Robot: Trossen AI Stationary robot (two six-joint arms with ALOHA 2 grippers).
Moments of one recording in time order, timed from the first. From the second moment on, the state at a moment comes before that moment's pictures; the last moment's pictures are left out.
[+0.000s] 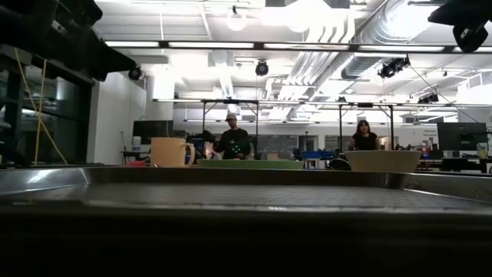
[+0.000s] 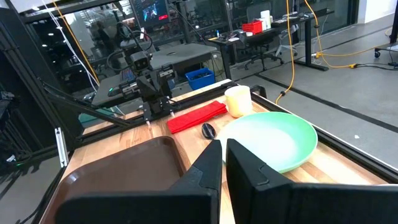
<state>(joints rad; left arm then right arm) -0.03 0.34 0.24 -0.11 -0.19 0.00 -0.27 0.01 0.64 -0.73 0.00 0.26</state>
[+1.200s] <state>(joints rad) 0.25 0.73 1.20 -0.92 -0.39 0.19 -0.27 0.02 0.64 -0.47 0.14 0.39</state>
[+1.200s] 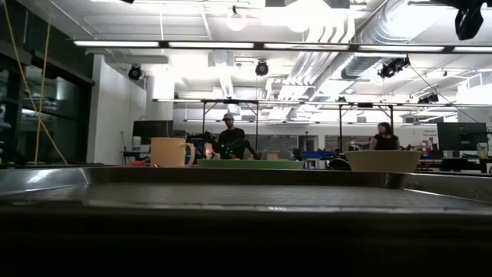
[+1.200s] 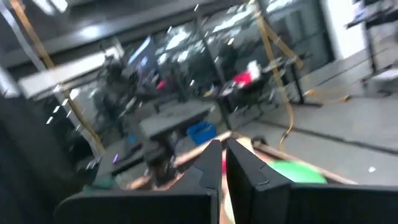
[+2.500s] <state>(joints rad) 0.82 0.63 1.24 -0.87 0.10 0.37 -0.35 1.65 1.65 -0.45 0.03 -0.02</state>
